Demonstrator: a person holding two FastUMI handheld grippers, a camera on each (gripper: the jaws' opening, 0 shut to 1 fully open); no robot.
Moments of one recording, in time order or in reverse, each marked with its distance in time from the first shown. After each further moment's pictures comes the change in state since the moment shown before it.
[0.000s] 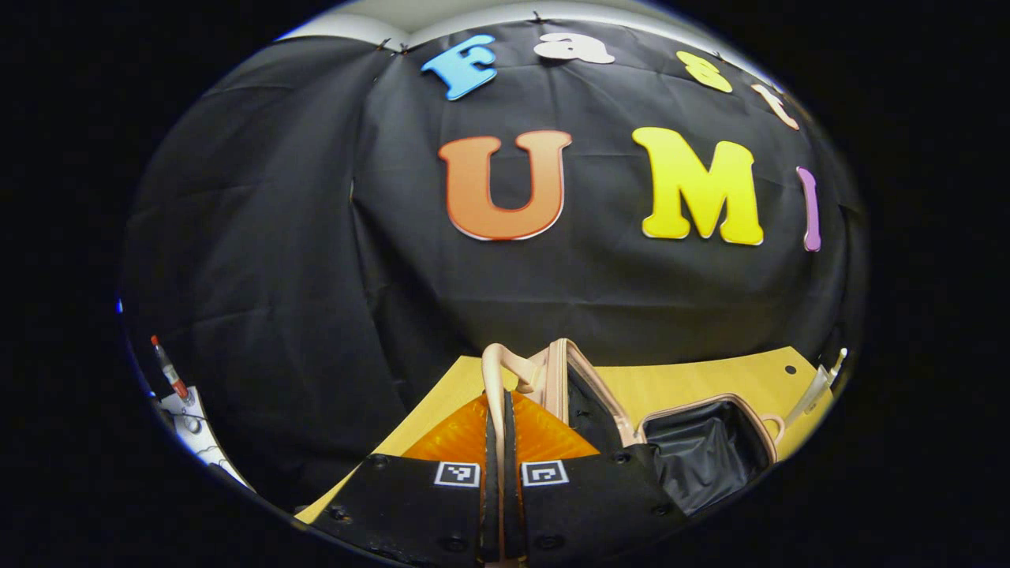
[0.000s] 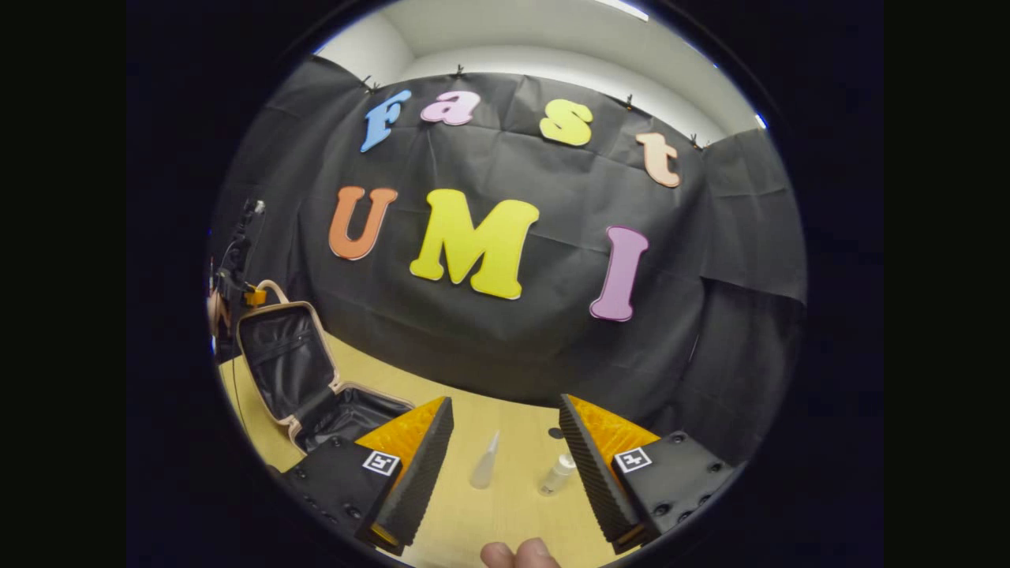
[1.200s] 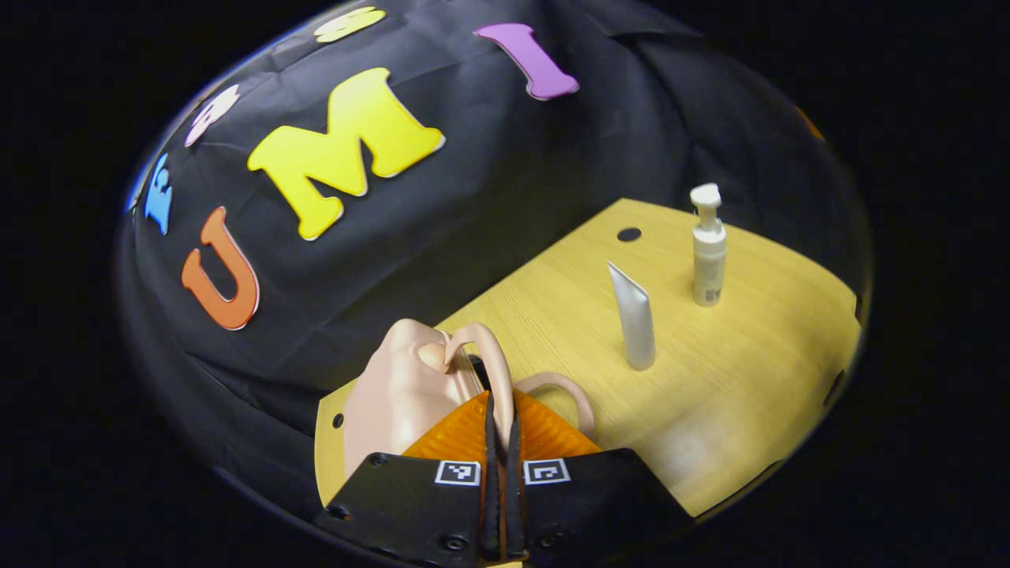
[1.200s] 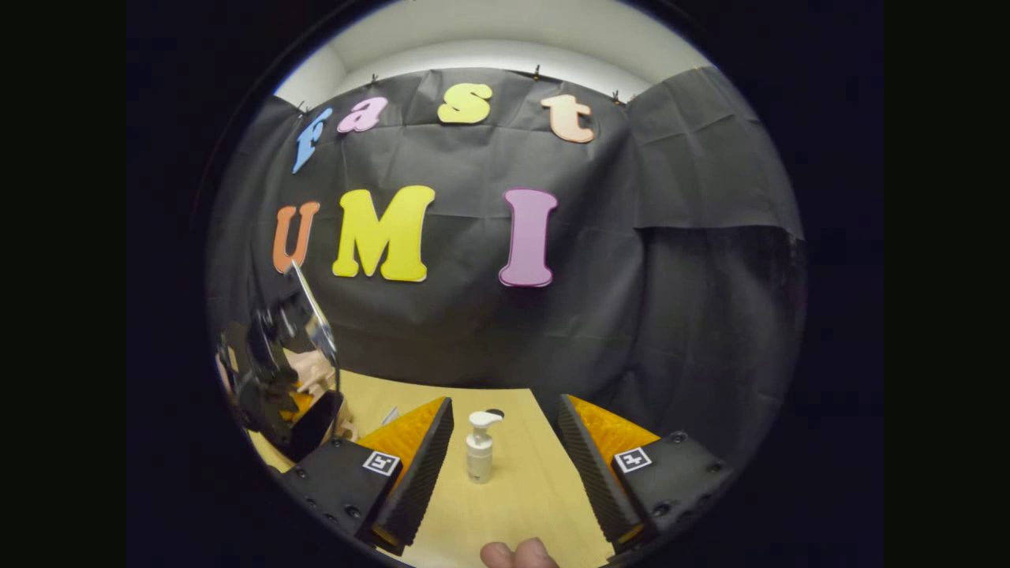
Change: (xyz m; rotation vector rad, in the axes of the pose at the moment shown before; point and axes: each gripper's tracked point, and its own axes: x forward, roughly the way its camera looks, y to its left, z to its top) left arm -0.096 -0.401 -0.054 0.632 0.139 -0.378; right arm 0.000 -0.170 -0.065 0.177 0.017 -0.174
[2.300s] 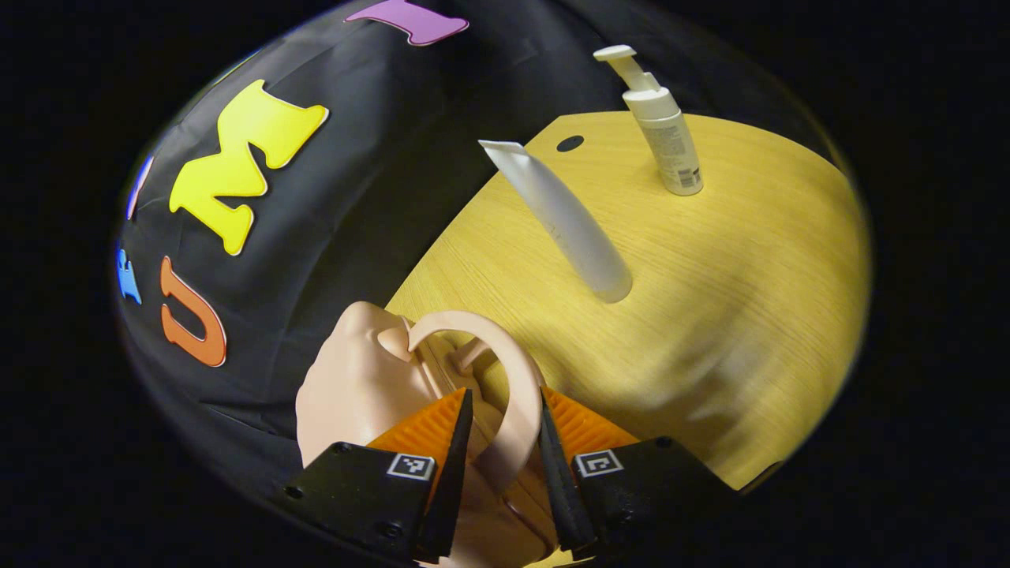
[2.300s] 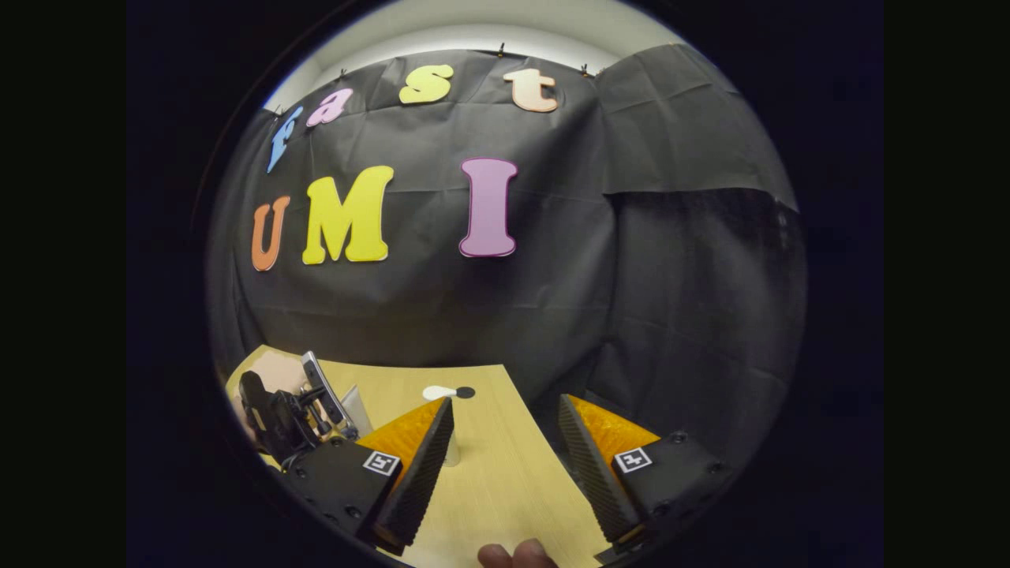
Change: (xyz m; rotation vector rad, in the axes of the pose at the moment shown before) left arm 0.069 -0.088 -0.085 0.341 0.266 -0.047; right arm 0.012 -0.068 -0.044 0.069 0.094 -0.103
